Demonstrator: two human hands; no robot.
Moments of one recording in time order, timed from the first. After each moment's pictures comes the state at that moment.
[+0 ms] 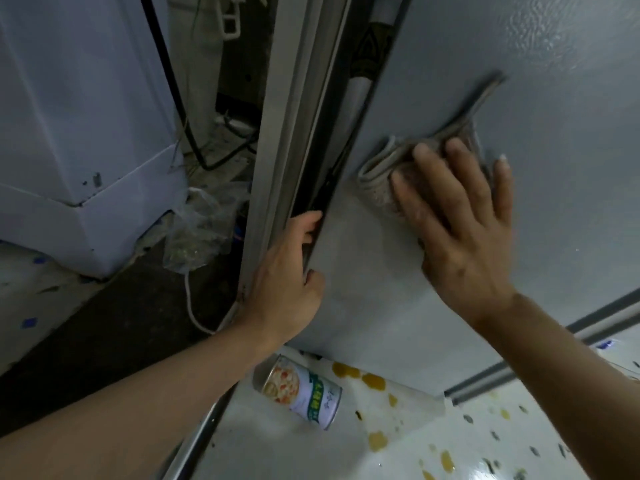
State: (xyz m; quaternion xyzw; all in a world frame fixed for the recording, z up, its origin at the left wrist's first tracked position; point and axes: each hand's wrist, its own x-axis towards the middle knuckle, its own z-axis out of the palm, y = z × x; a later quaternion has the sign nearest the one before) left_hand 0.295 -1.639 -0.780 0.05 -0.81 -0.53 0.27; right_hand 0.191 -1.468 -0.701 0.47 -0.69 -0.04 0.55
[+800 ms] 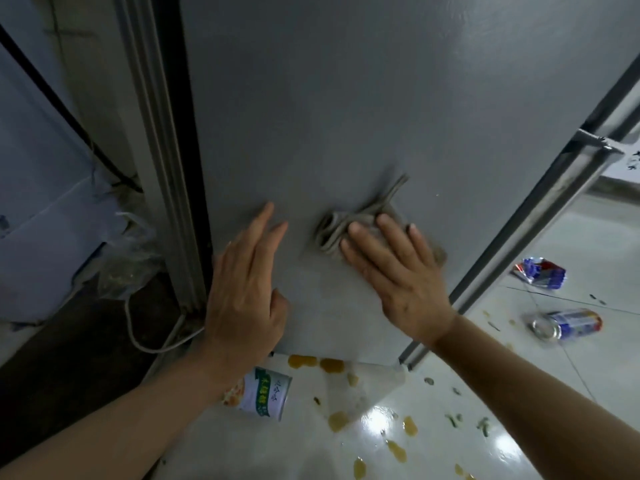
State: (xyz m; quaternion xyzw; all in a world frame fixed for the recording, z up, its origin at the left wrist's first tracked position) left_hand 0.298 -1.562 -0.773 -0.03 -0.90 -0.27 0.33; right_hand 0.186 -1.352 -0.777 0.44 -0.76 -0.06 0.48
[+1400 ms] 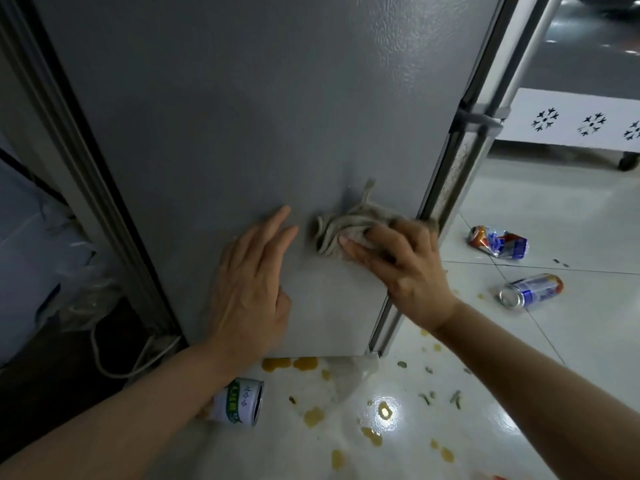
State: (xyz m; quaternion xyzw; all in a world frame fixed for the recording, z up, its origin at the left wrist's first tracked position) left_hand 0.278 -1.506 -0.751 -0.12 -0.93 -0.19 0.29; right_hand 0.185 -1.283 -0.765 0.41 -0.77 0.00 0.49
